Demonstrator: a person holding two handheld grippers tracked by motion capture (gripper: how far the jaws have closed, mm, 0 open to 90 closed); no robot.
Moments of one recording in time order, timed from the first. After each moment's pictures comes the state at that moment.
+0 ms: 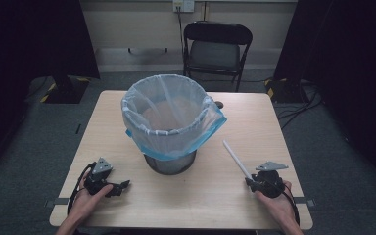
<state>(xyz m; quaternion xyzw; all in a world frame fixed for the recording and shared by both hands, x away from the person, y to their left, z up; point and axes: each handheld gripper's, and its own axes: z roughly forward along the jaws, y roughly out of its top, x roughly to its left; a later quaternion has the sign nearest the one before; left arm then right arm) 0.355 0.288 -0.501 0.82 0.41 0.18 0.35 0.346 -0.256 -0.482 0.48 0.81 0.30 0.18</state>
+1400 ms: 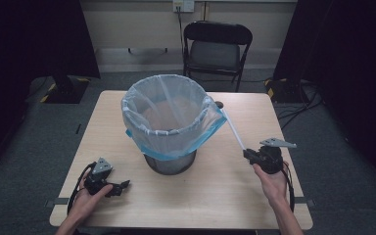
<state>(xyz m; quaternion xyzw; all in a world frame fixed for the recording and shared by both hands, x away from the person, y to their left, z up) 0.355 0.288 -0.501 0.82 0.41 0.18 0.35 0.388 -0.247 -0.429 0.51 0.73 0.41 0.20</state>
